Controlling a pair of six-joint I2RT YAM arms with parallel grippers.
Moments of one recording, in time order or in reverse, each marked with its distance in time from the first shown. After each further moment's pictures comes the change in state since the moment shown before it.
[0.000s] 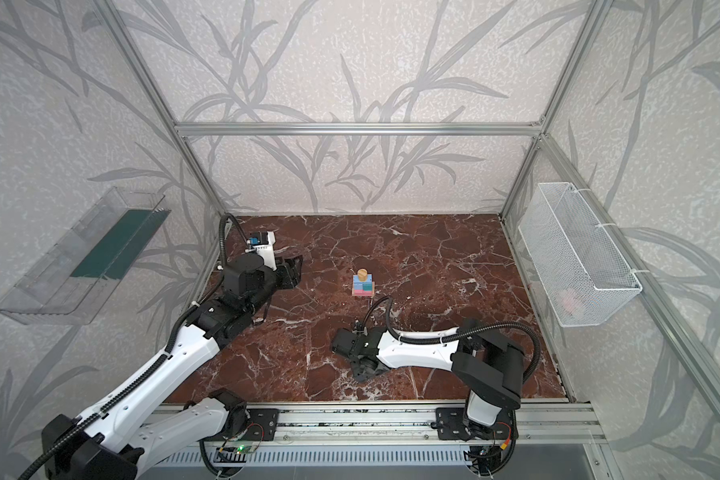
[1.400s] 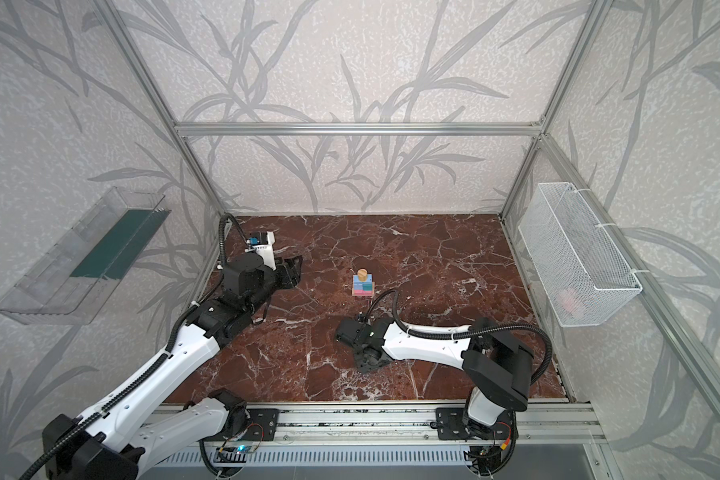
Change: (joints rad) left arm 0.013 0.002 -0.002 -0.001 0.016 -0.003; right arm -0.073 -0.054 0.043 -0.074 -0.018 -0.063
